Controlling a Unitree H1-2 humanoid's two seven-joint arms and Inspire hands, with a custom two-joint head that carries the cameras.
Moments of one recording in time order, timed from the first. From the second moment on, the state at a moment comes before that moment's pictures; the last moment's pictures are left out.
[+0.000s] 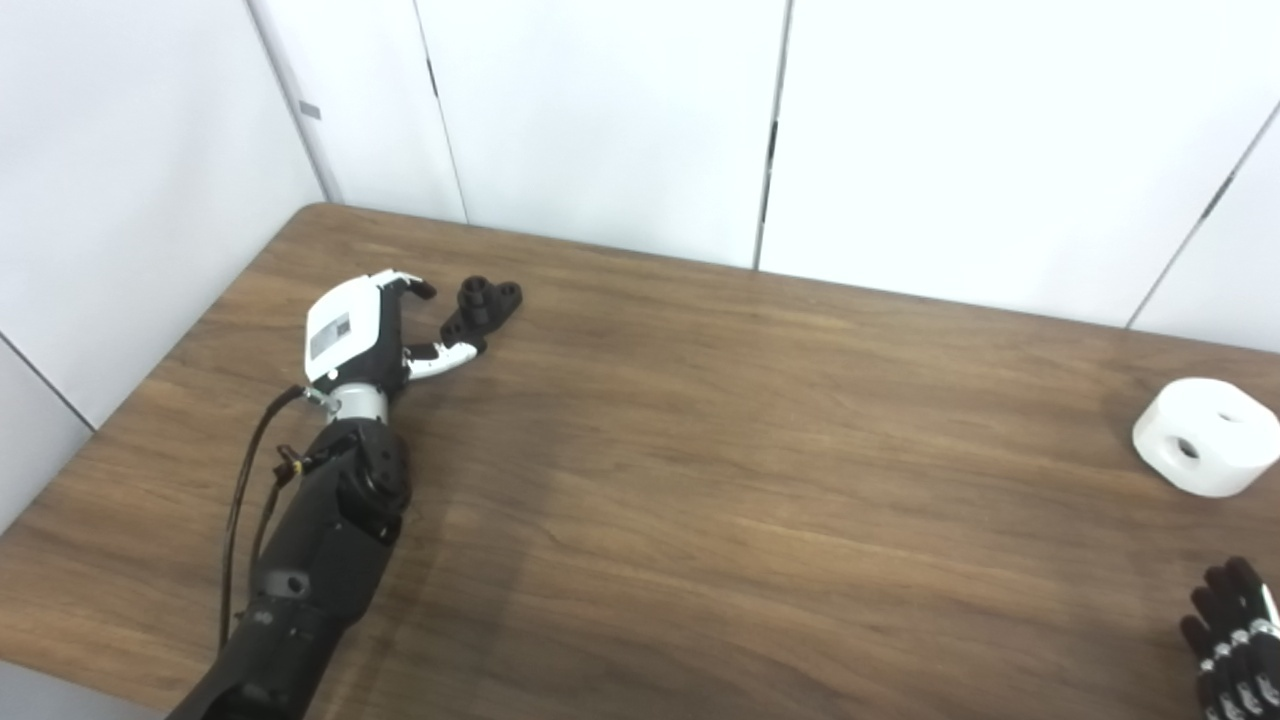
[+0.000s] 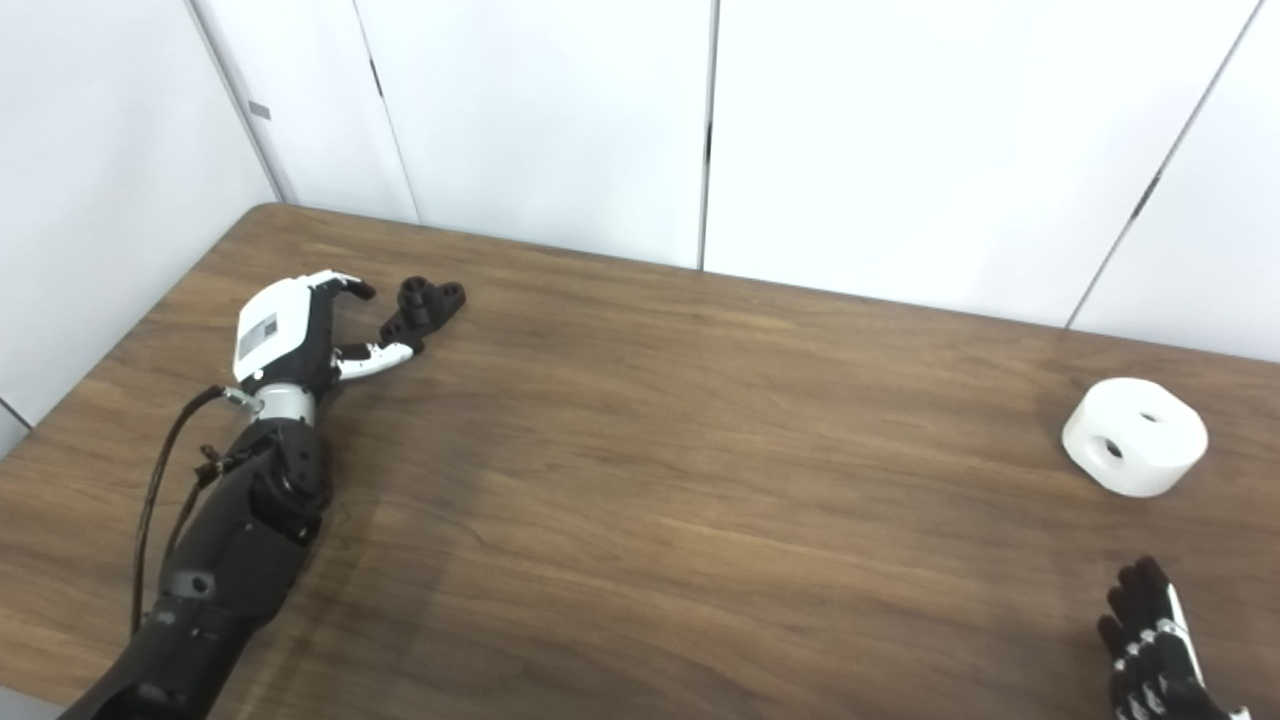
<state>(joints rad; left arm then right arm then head) -0.29 0.41 0.05 0.29 0.67 0.30 0.27 0.30 -0.22 -0.15 -0.21 0.21 -0.15 0.20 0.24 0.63</state>
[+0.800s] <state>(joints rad) -0.41 0.45 0.01 0.49 0.59 0.33 0.24 0.30 -0.22 -0.15 -0.21 0.21 -0.15 0.19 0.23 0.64</state>
